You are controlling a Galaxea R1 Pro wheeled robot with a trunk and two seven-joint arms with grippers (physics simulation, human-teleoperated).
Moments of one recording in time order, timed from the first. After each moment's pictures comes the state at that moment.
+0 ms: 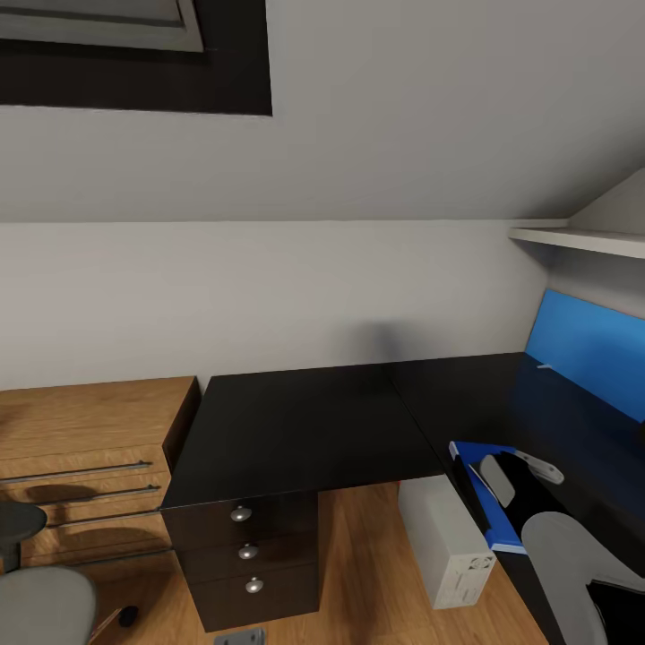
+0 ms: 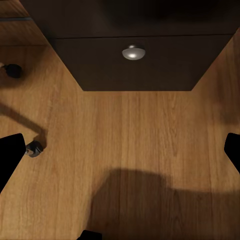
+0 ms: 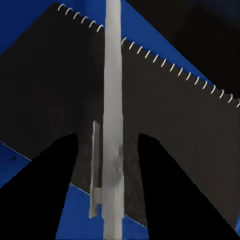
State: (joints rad) left arm -0.09 0.06 -0.71 -0.92 0.66 0.07 0.69; right arm -0.81 -0.15 -0.19 -0.47 -0.36 0.39 -0.64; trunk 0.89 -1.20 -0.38
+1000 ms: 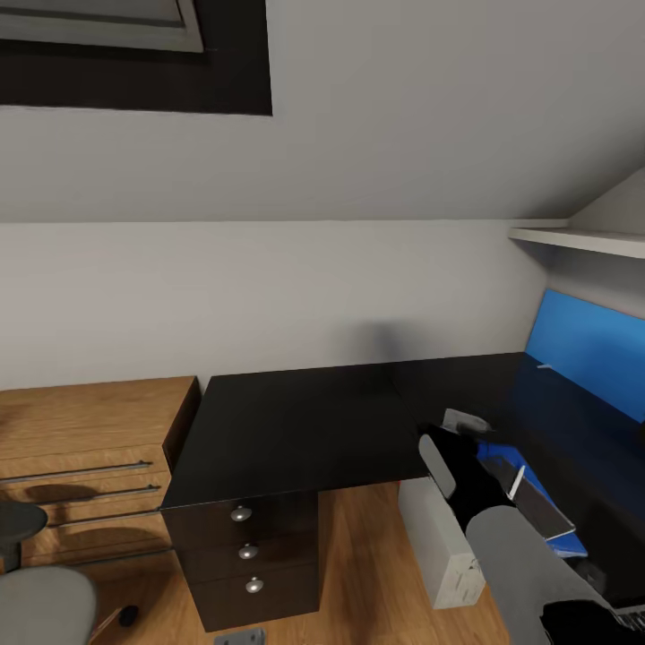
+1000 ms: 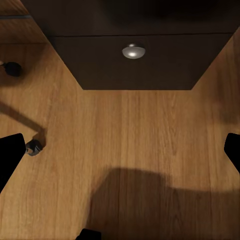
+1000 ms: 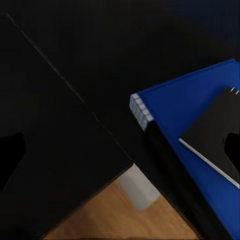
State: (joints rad) left arm -0.09 0.06 -0.71 -0.92 0.67 0.07 0.68; right arm -0.79 0.03 0.06 -0.73 -0.36 0.39 -0.64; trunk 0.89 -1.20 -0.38
